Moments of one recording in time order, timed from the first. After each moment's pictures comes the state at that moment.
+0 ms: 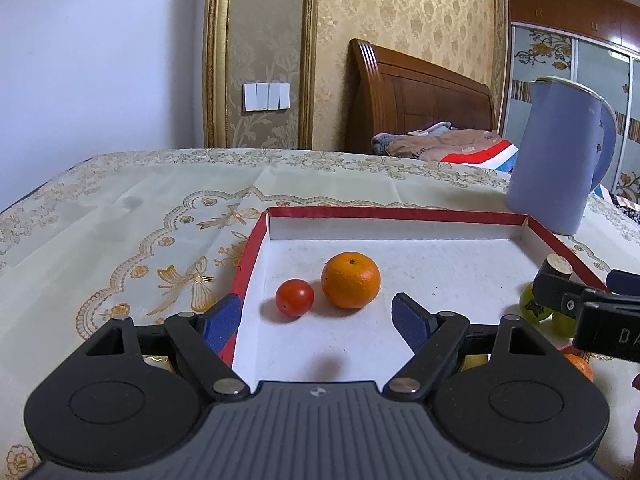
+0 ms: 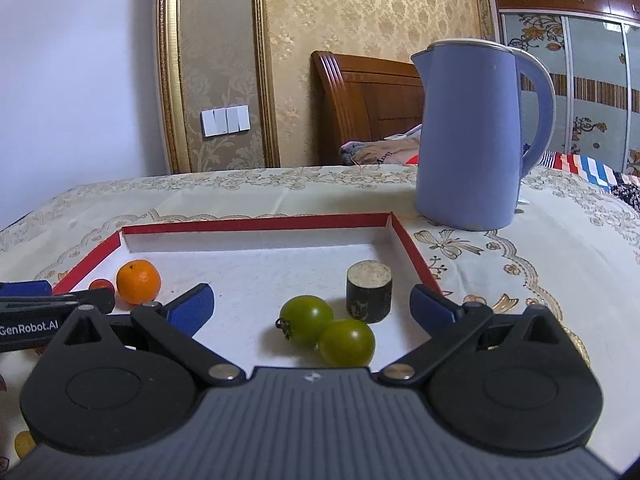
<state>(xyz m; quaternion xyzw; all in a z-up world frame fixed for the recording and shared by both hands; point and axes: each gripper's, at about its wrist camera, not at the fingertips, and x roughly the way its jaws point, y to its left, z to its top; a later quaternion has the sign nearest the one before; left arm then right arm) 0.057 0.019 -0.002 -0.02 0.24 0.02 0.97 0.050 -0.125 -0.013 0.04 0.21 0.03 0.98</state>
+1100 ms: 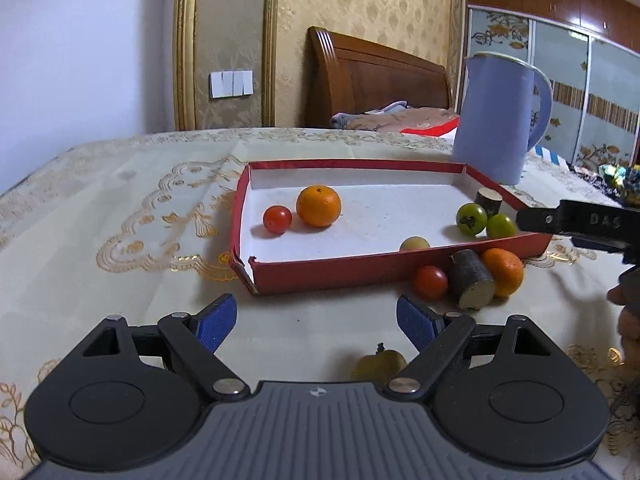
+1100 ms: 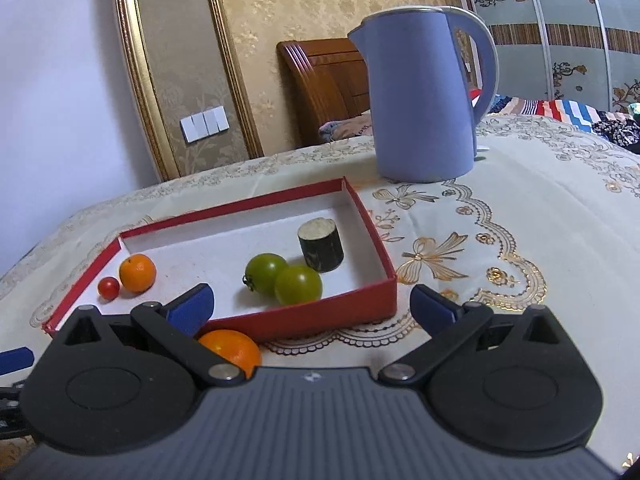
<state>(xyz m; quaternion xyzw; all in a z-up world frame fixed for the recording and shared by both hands) -0.025 0.029 -0.012 -0.01 0.27 -0.05 0.96 0.009 -0.165 -0.020 0.12 0.23 0.01 0.97</state>
